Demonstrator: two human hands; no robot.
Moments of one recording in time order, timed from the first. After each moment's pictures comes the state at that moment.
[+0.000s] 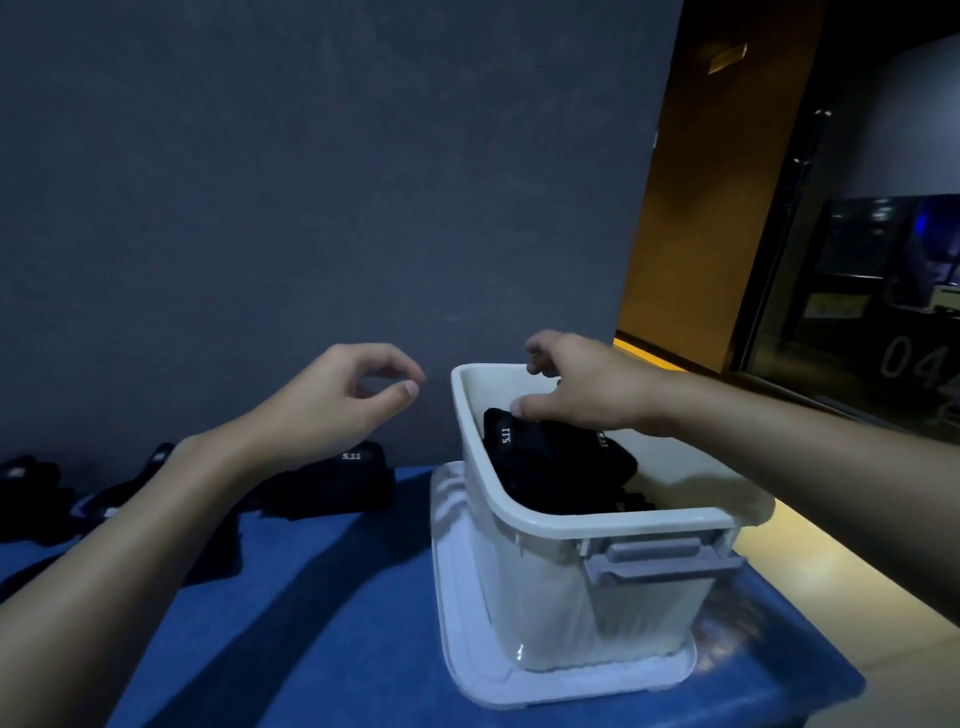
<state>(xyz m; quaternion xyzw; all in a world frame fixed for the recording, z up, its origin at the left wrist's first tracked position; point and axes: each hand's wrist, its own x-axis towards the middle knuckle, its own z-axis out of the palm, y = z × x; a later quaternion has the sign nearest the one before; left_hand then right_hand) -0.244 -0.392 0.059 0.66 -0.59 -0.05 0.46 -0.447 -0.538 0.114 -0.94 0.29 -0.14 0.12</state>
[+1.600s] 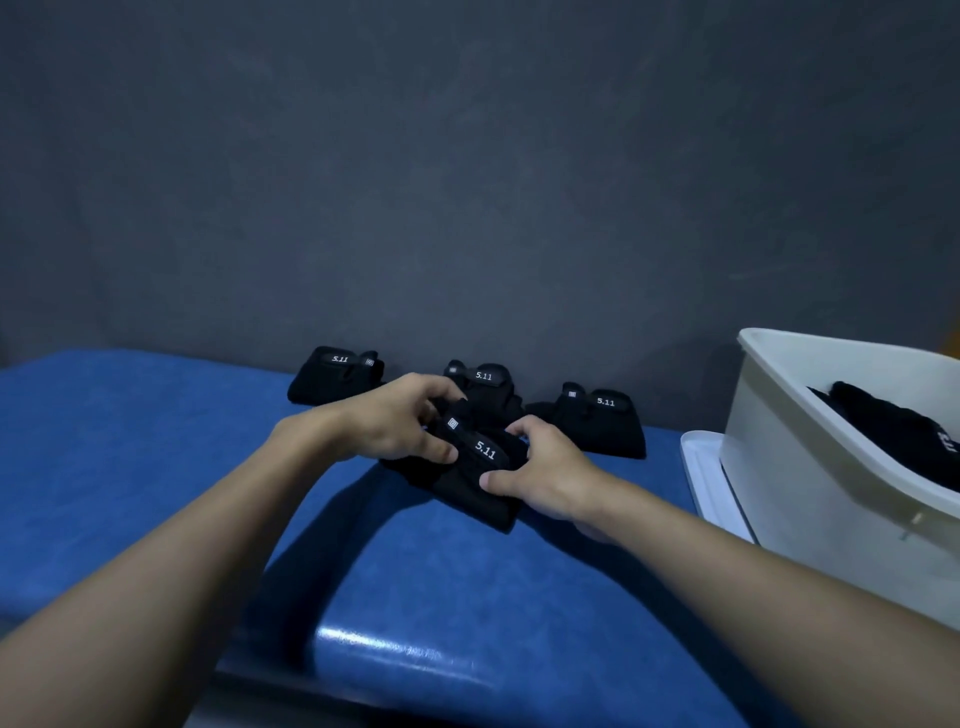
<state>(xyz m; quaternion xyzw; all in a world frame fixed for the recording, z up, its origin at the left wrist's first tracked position) -0.138 -0.229 -0.019 0.80 -0.42 -0.19 0.37 -0.270 -0.380 -0.044 -0.88 0.20 -0.09 0.42</state>
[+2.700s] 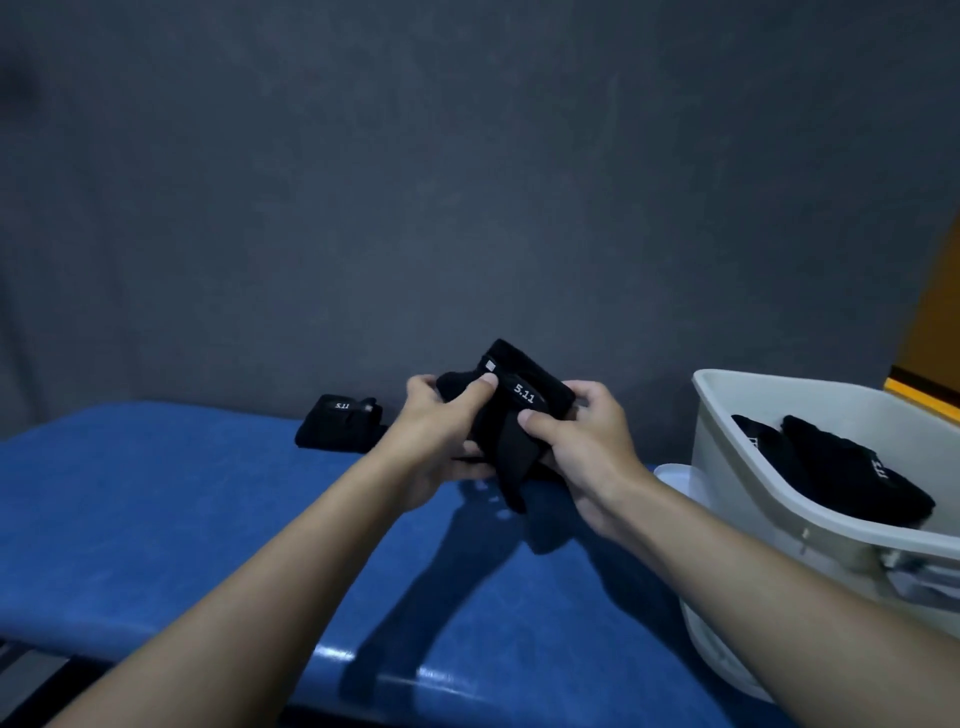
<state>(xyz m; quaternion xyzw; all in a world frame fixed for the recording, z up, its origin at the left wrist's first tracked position) -0.238 -0.259 0.035 0.63 -0.18 -0.22 0.73 -0.305 -0.384 0.016 -0.66 0.17 -0.33 0.66</state>
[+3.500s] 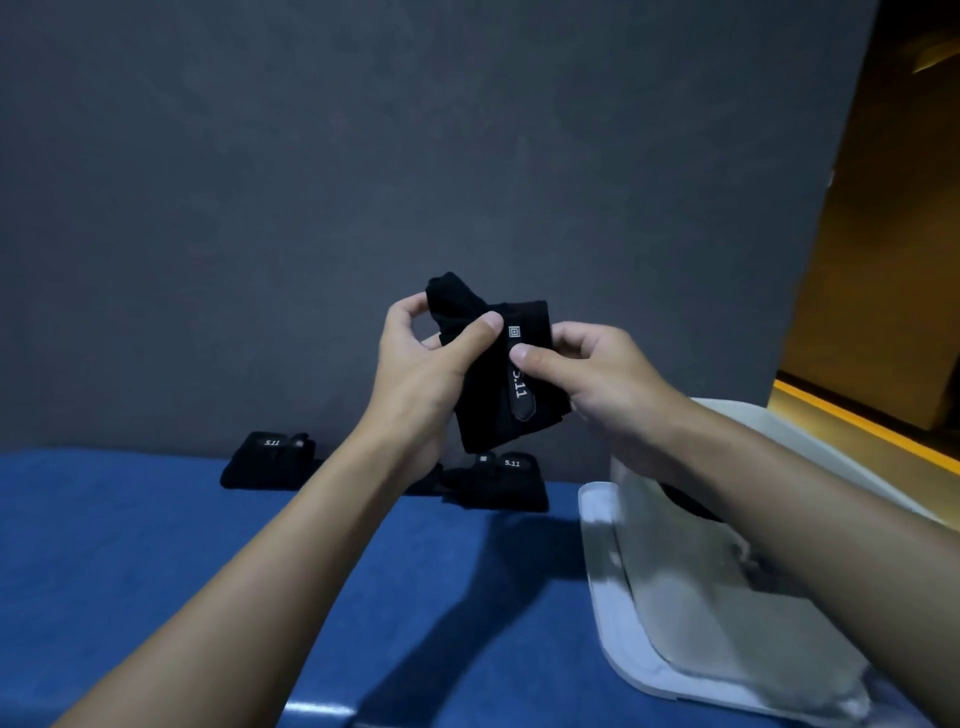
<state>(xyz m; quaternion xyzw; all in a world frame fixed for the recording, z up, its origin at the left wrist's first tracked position) -0.294 -0.296 0.102 0.47 -0.31 -0.09 0.82 -0.389 -0.414 0.115 -0.76 0.03 -0.31 0.58</state>
